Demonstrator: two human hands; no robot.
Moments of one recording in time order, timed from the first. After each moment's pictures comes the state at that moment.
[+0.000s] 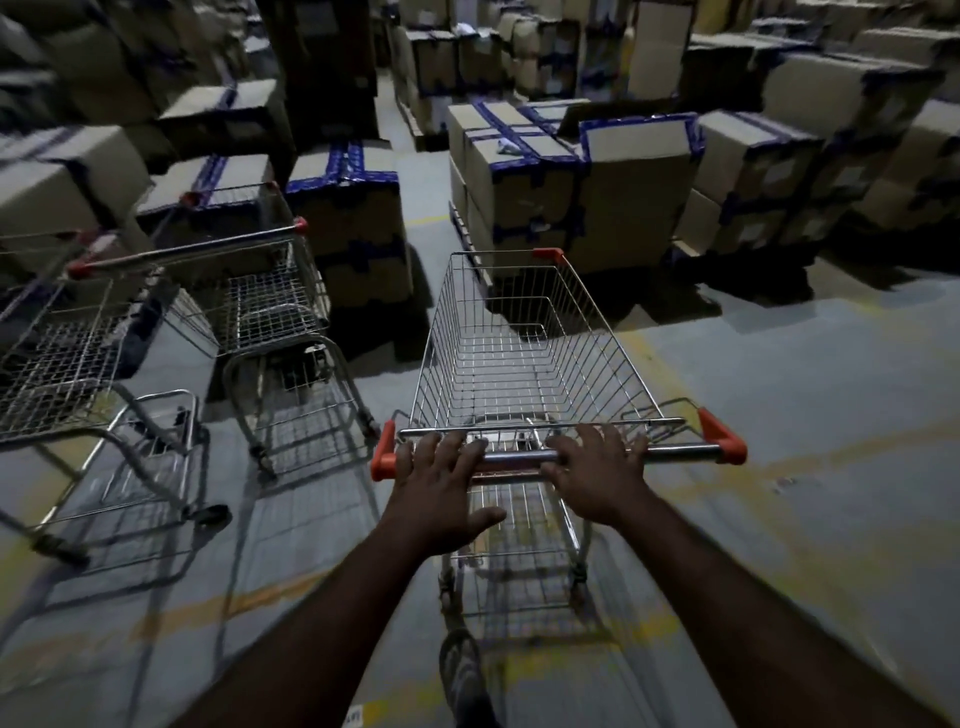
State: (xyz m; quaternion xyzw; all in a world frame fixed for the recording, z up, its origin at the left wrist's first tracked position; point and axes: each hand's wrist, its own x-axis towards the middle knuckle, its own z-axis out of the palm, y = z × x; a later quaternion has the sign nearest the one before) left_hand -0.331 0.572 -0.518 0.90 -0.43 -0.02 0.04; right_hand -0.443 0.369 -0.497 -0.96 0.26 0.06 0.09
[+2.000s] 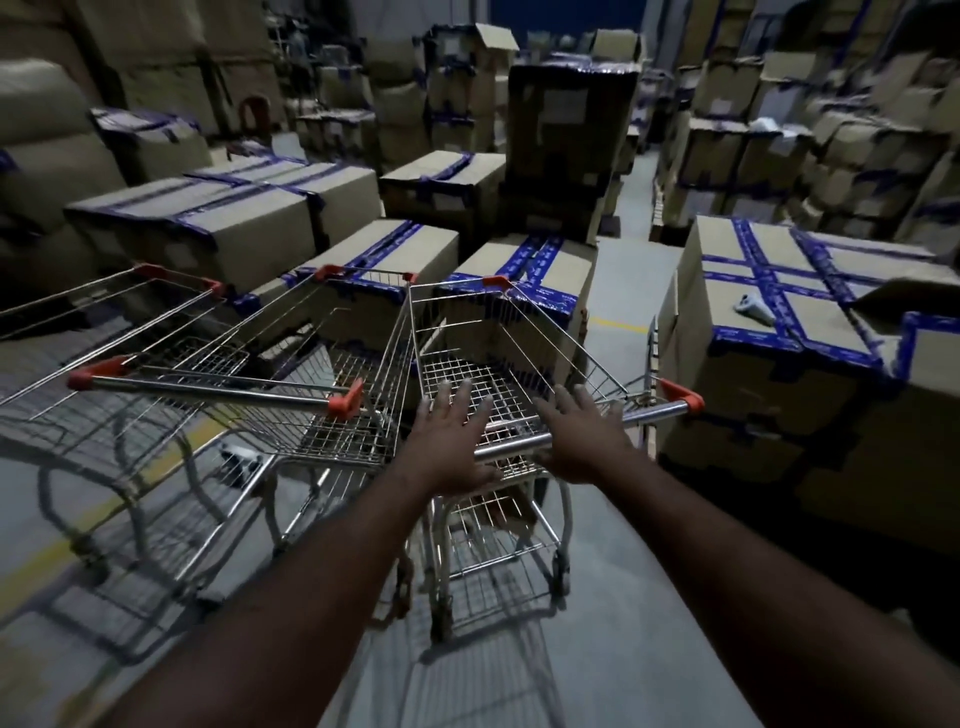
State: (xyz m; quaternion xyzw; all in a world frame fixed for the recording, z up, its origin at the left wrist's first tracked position) left_hand 0.315 0.277 -0.446 0.98 -0.17 -0.05 0.02; right_hand 0.316 0.077 -0.420 -0.99 -0.10 0.06 -0.02
